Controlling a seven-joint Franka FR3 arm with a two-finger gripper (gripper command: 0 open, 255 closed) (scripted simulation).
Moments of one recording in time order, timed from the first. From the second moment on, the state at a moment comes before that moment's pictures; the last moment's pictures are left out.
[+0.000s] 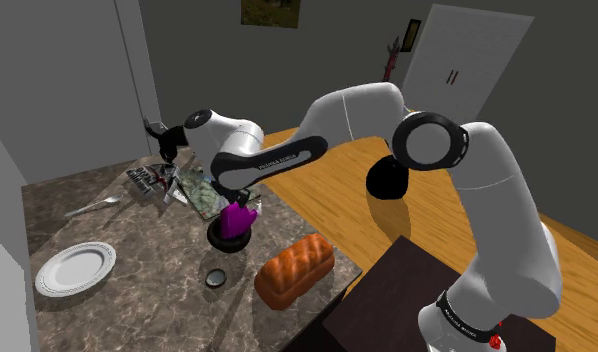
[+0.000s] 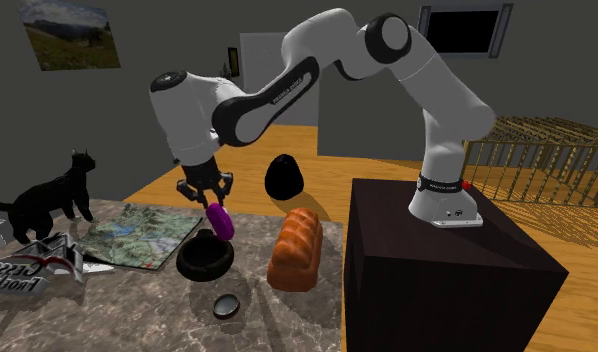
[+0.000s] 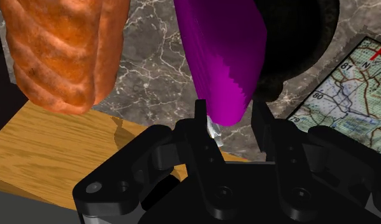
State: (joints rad) arm 0.11 0.80 0.47 -1.32 -0.67 1.85 1.96
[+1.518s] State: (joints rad) arm 0.31 1.21 0.41 -0.71 -0.69 1.70 1.87
